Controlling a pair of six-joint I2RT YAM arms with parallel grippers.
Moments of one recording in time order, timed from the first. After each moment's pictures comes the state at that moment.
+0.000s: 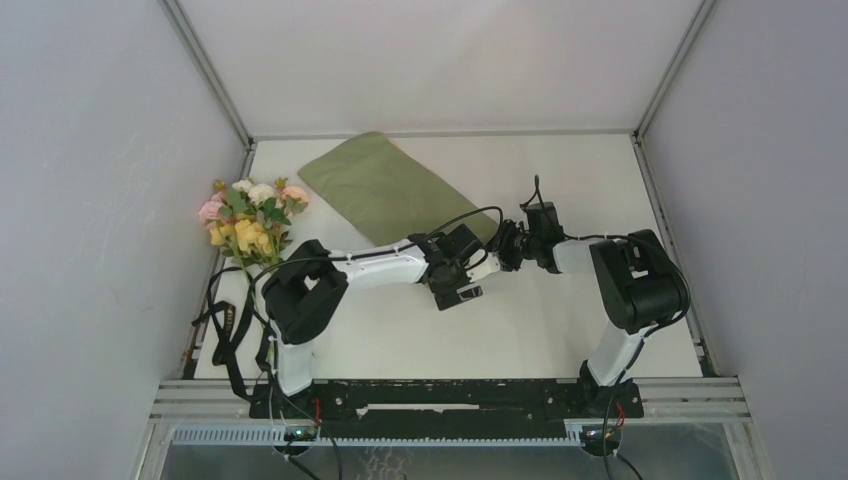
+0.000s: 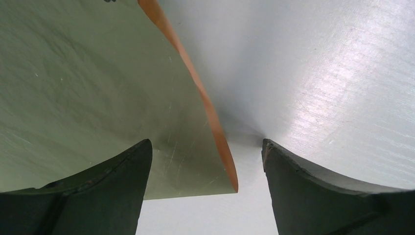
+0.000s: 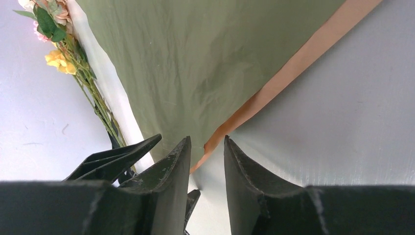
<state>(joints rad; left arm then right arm) -0.94 1.92 1.29 -0.55 -0.07 0.34 0.28 1.76 0.75 0.18 -0.55 0.88</state>
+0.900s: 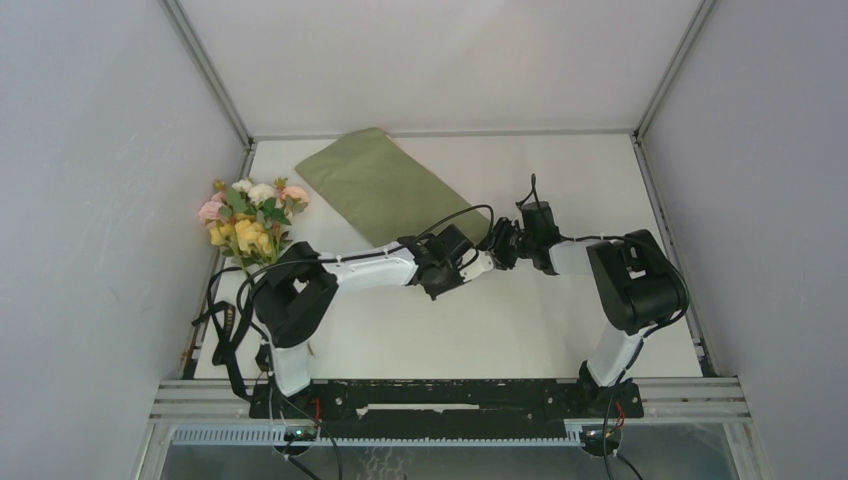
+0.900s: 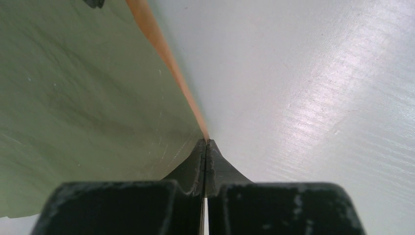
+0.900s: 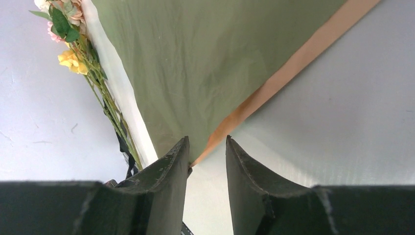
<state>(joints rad) -0.92 1.86 1.21 -0.48 -0.05 0.34 0.31 1.76 0.75 0.23 -0.54 0.93</state>
